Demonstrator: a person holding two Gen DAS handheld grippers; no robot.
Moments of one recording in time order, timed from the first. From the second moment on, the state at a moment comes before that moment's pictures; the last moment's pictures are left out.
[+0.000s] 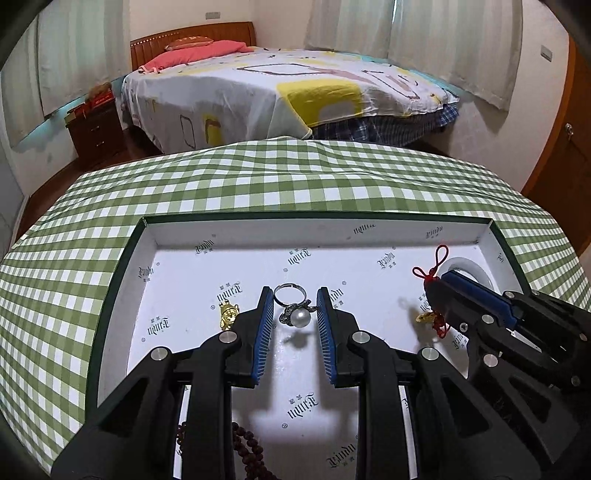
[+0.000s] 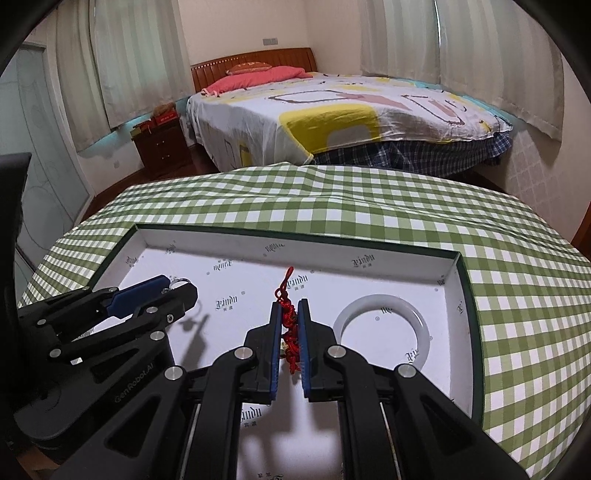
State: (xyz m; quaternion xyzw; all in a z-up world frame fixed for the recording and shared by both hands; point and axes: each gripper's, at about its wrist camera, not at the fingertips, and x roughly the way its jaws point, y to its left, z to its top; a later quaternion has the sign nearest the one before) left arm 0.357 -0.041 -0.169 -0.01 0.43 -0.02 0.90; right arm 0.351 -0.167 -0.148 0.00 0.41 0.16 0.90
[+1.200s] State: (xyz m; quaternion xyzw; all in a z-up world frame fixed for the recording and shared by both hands) left arm 0.325 -0.020 -0.132 -0.04 0.37 -0.02 0.93; right arm 0.330 -0.189 -0.121 0.01 0.37 0.13 0.92
